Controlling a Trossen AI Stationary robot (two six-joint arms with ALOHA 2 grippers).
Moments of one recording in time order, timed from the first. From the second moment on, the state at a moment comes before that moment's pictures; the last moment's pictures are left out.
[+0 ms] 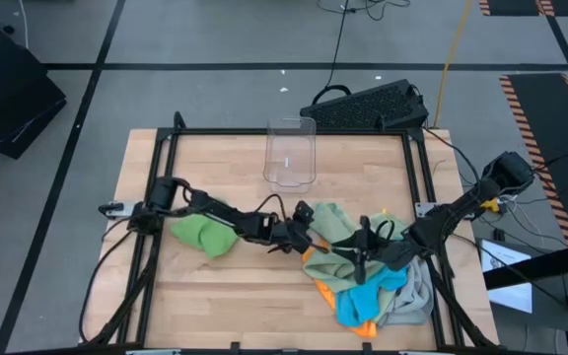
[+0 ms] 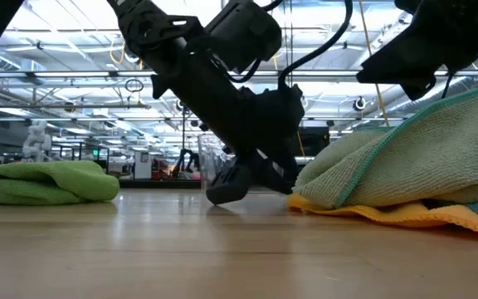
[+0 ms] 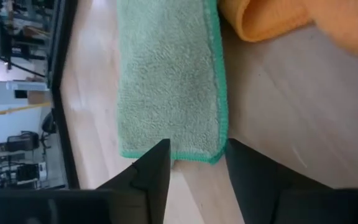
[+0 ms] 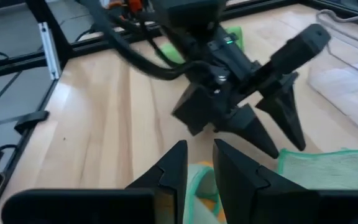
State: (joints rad) left arm -0.13 2.13 1.24 0.11 -0.45 0.88; right arm 0.61 1.23 0.44 0.30 0.66 0.53
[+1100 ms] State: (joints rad) left arm -0.09 2.10 1.30 0.02 -0.43 0.88; right arm 0.62 1.23 0.44 0.30 0.68 0.51
